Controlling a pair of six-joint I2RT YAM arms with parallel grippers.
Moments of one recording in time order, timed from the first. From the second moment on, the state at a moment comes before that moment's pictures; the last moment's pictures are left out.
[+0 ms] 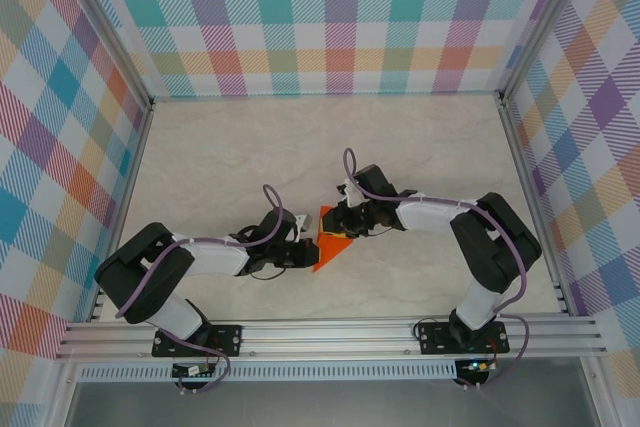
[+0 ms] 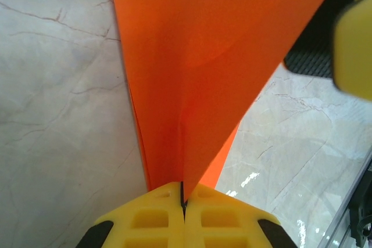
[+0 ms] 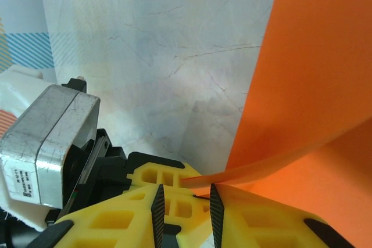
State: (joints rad) left arm -0.74 1.53 0.49 0.20 0.37 -0.74; right arm 0.64 1.71 0.87 -0.09 -0.70 0.75
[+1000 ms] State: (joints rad) left arm -0.74 1.56 0.49 0.24 0.41 -0.74; right arm 0.65 1.86 0.99 -0.19 -0.58 0.75
